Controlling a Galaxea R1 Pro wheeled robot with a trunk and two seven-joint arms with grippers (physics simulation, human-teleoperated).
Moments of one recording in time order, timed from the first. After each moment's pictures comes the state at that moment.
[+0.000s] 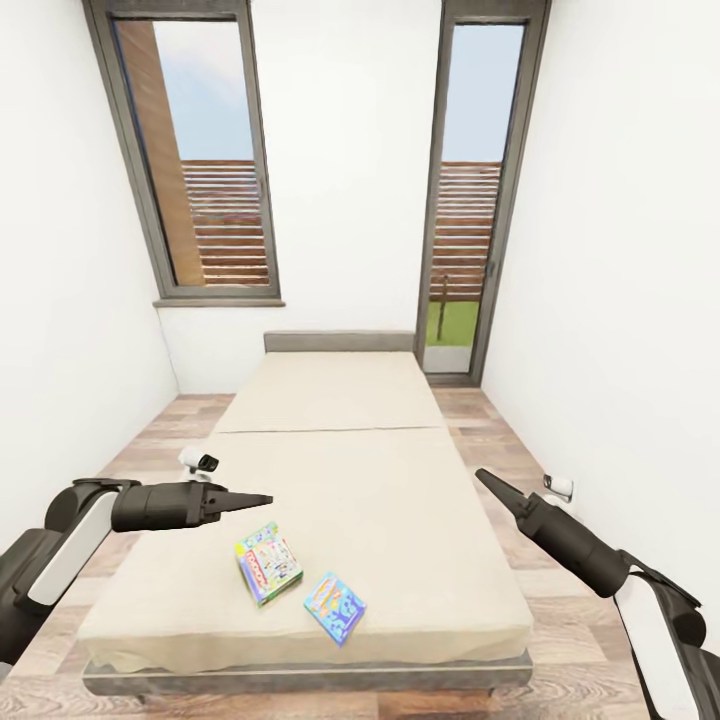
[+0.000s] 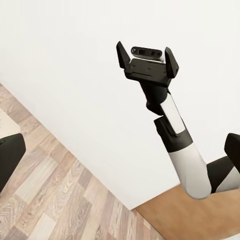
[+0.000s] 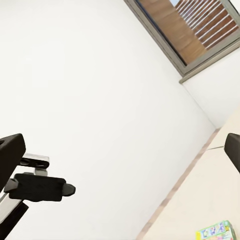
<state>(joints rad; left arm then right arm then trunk) -0.56 0.47 -0.21 -1.38 0.78 1.04 -1.13 -0.24 -0.09 -0.28 -1.57 -0.69 0.66 0.93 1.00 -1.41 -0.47</state>
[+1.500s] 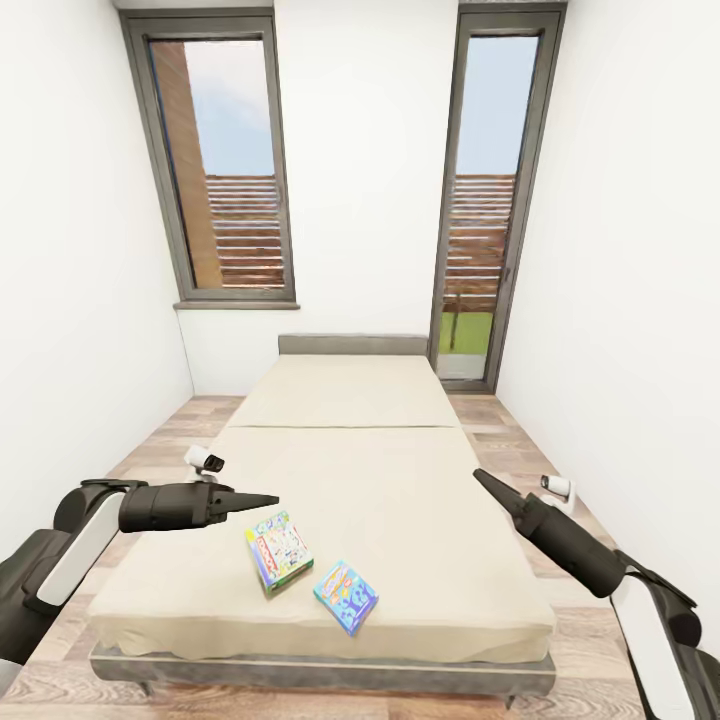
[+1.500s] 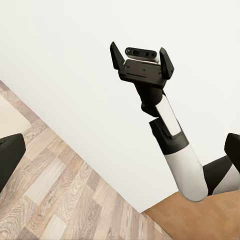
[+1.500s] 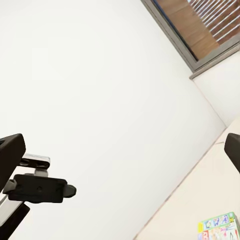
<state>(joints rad) -0.56 0.45 -0.21 -1.38 0.78 1.04 -1.13 -0.24 -0.08 -0.28 -1.57 -0.69 0.65 0.92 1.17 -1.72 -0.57</state>
